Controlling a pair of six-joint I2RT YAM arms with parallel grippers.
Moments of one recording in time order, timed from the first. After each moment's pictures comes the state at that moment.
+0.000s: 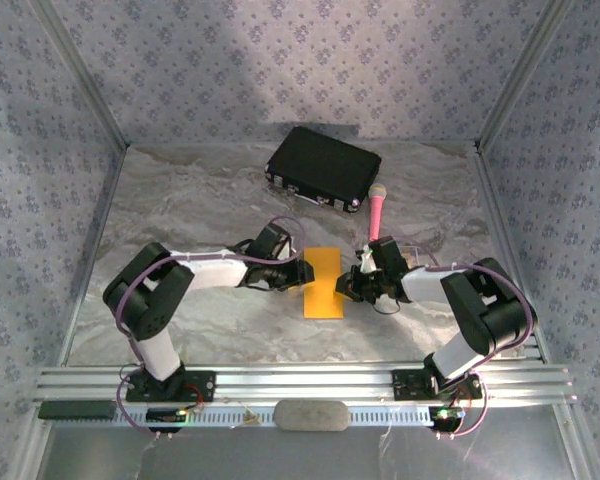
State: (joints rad) left arm -0.75 1.75 0.86 -0.04 0.40 -0.89; right arm 0.43 1.57 0.49 0.13 -0.62 0.82
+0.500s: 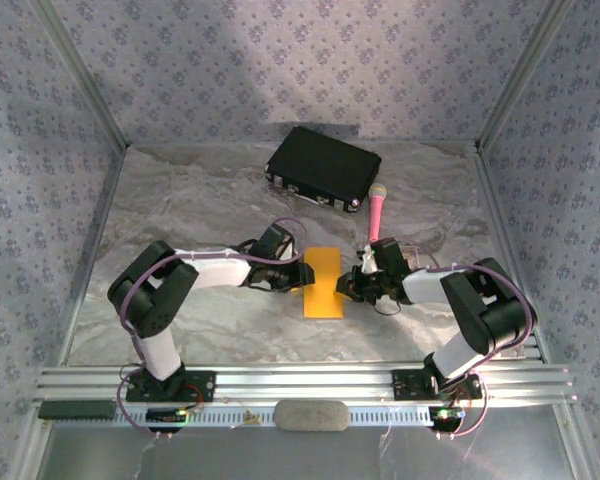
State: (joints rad) left arm -0.76 1.77 0.88 -0.06 0.40 -0.90; right arm 0.42 1.57 0.47 0.18 -0.64 0.83
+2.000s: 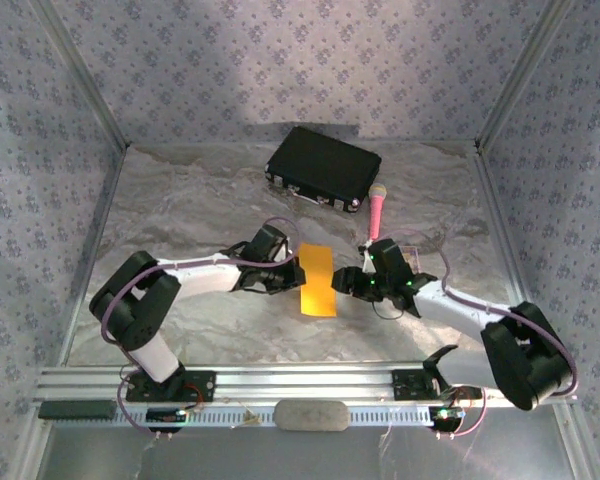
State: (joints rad) left arm -0.75 1.64 0.81 -0.07 0.37 -0.94; right arm 0.56 1.22 0.48 -0.06 -0.32 0.74
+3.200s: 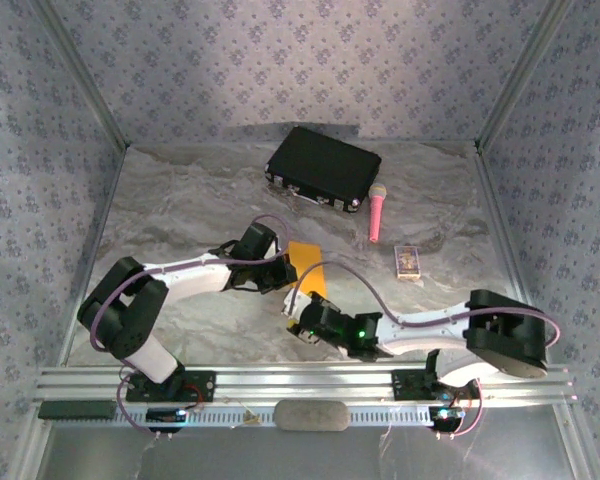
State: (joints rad) left arm -0.71 1.58 0.78 -0.11 0.39 -0.97; right arm 1.30 1.42 0.55 0.13 0.44 0.02
